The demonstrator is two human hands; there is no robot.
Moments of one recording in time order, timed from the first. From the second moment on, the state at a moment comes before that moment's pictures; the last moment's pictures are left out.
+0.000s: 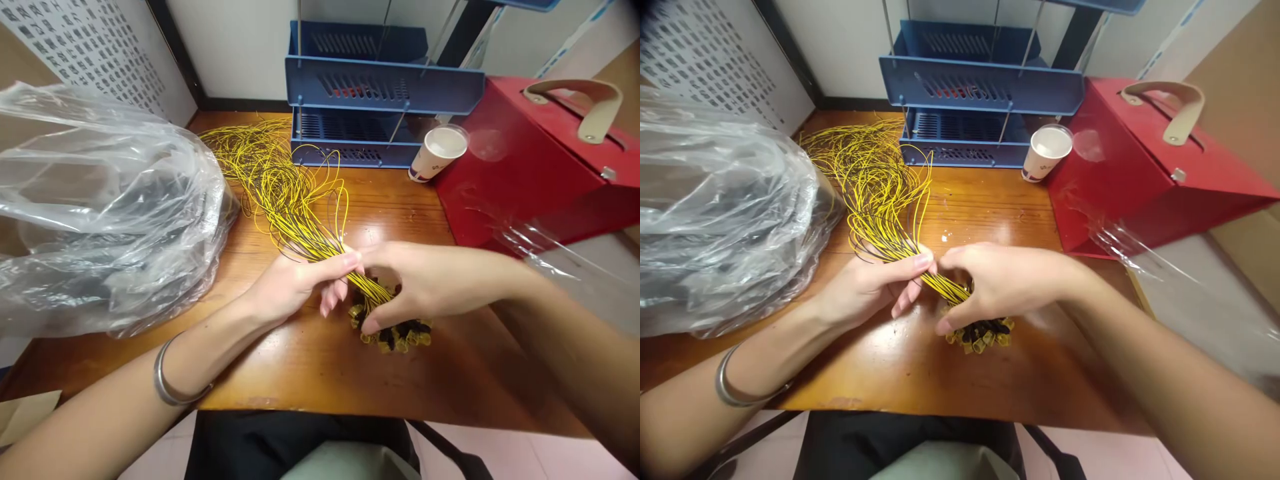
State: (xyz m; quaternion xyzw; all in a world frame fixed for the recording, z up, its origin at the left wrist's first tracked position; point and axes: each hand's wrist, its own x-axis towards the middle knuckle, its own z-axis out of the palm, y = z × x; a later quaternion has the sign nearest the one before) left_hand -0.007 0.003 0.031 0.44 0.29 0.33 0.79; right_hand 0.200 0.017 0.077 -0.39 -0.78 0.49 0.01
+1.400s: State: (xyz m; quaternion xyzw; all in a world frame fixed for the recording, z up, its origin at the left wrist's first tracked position) left_hand -0.001 0.008 0.020 0.36 0.37 0.38 0.77; right_hand 0.175 -0.052 0.068 -0.45 -0.22 0.83 0.23
